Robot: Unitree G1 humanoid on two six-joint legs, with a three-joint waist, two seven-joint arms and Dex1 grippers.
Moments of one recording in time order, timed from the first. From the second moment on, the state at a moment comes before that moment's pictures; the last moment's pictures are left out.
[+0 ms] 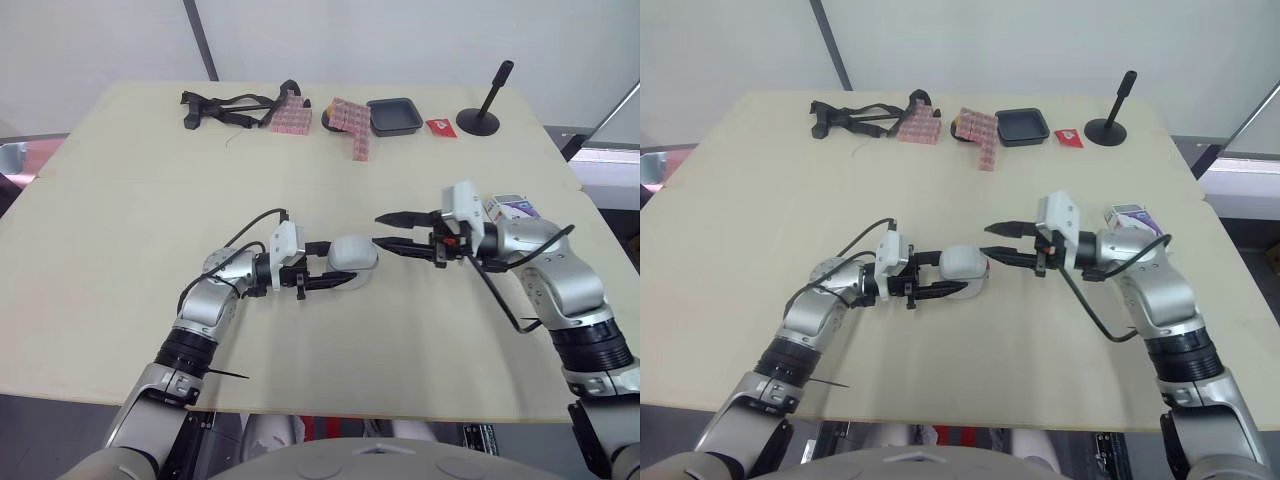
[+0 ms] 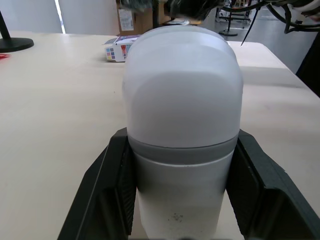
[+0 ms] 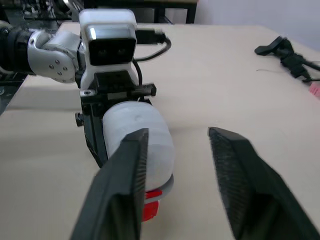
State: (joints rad) left arm -0.38 0.27 -0.21 0.21 -0.32 -0.04 -1.19; right arm -0.35 -0.57 0.04 -0.15 0.50 0.25 1.15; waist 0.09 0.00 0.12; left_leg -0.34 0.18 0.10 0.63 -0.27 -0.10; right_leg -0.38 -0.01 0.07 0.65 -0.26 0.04
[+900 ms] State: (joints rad) left arm -0.45 0.38 -0.04 0.01 -0.84 1.34 -0.80; right arm -0.16 -0.60 0.03 -0.10 0.45 -0.02 1.27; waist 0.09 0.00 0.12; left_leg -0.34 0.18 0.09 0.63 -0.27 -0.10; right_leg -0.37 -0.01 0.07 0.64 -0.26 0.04
